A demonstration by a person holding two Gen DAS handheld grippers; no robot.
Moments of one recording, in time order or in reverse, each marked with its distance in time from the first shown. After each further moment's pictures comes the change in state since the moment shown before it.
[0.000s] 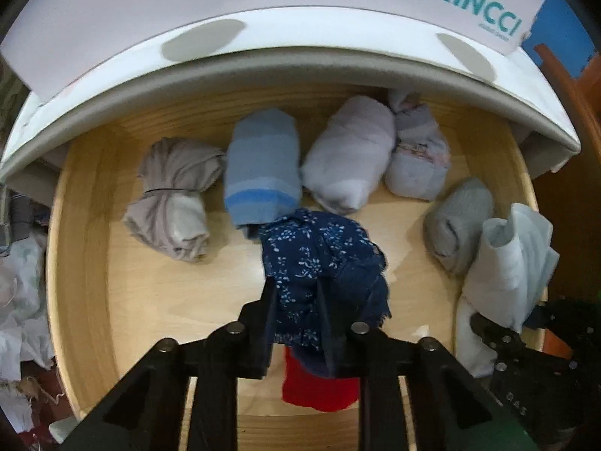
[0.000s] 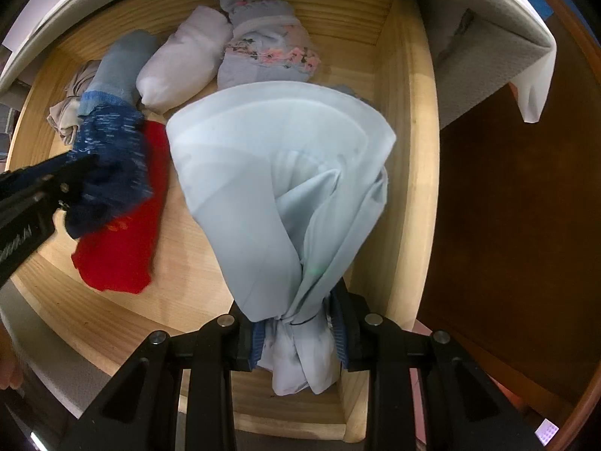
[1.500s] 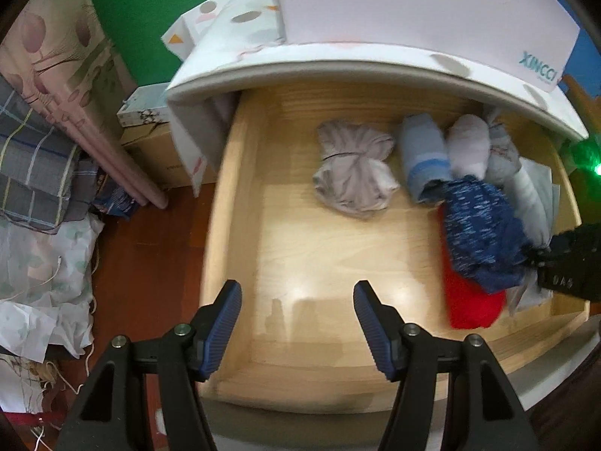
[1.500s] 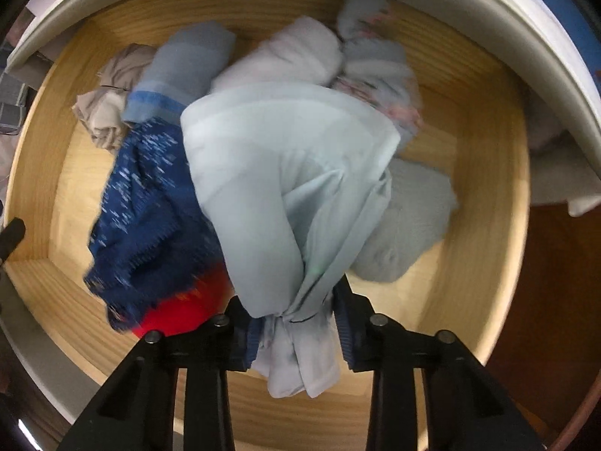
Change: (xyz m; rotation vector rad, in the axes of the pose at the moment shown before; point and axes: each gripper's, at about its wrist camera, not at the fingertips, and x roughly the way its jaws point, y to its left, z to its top) left arm -0.058 0.118 -0.067 -0.053 -0.115 0.129; right arm 0.003 0.084 0.039 -0.115 -0.027 0.000
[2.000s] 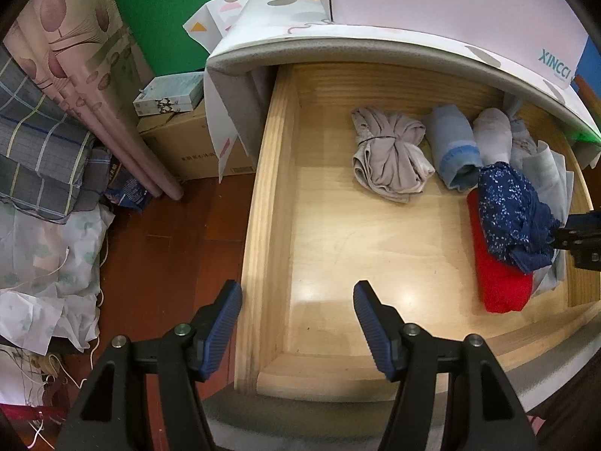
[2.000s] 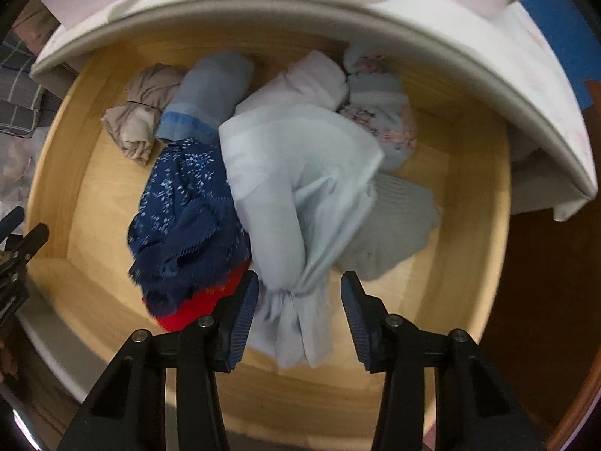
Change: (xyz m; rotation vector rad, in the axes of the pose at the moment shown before) left arm 0.008 0.034 -0.019 -0.020 0.000 0.042; right arm -0.022 0.005 0.004 -0.002 -0.082 0.038
